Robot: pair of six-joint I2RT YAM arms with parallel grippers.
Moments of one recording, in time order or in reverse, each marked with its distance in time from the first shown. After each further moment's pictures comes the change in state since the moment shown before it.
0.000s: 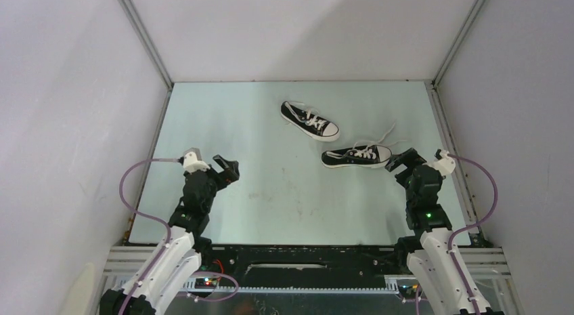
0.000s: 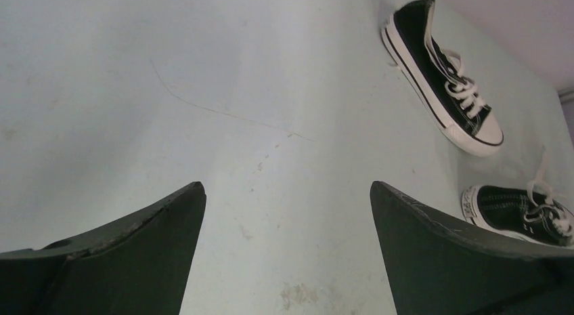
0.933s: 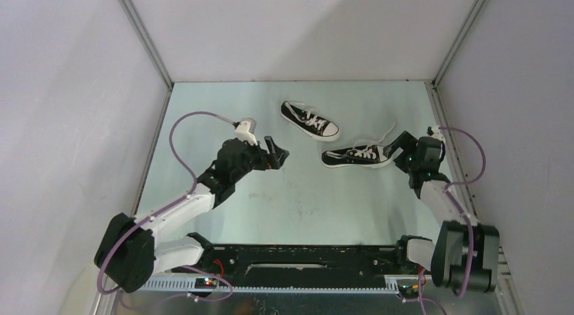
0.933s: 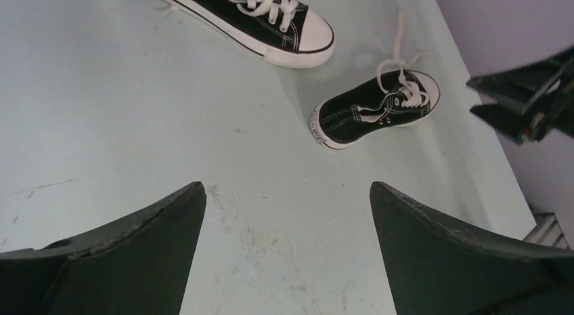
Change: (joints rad) left arm -0.318 0.505 0.363 0.143 0.241 0.071; right arm -0.179 0.536 0.162 0.151 -0.369 -0.097
